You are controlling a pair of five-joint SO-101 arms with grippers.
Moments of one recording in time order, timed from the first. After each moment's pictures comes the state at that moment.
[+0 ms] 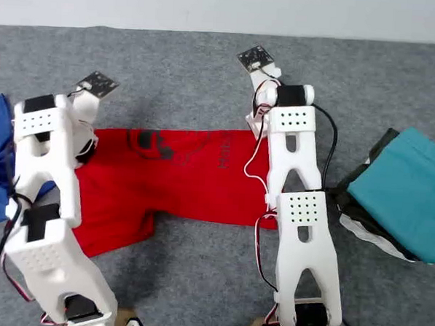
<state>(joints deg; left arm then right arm) -19.9 21.1 -4.2 80.1 -36.9 -9.8 74.7 -93.1 97.6 22.1</state>
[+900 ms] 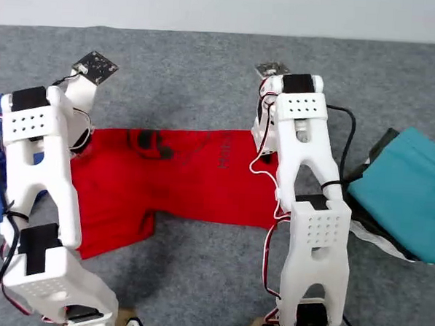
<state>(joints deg) -19.0 9.4 -4.2 84.4 -37.1 -10.1 43.3 -44.6 99.8 6.9</state>
